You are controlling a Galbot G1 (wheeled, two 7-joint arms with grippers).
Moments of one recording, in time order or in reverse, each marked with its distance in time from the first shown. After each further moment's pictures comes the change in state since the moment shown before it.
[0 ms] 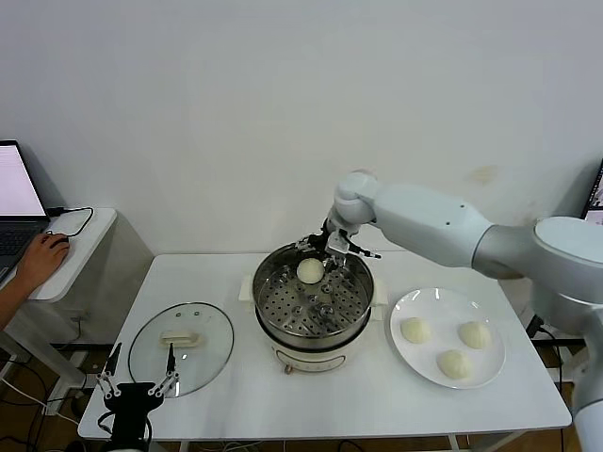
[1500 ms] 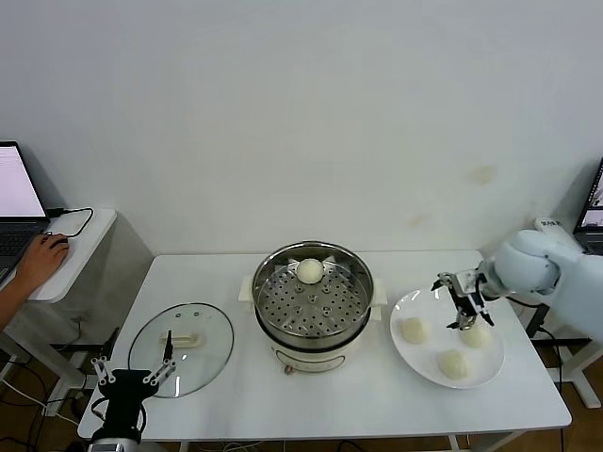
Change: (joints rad) left arm -0.017 0.070 -0.026 -0.023 -0.044 0.002 0.013; right arm -0.358 -0.705 0.250 0.429 0.117 -0.664 -0.045
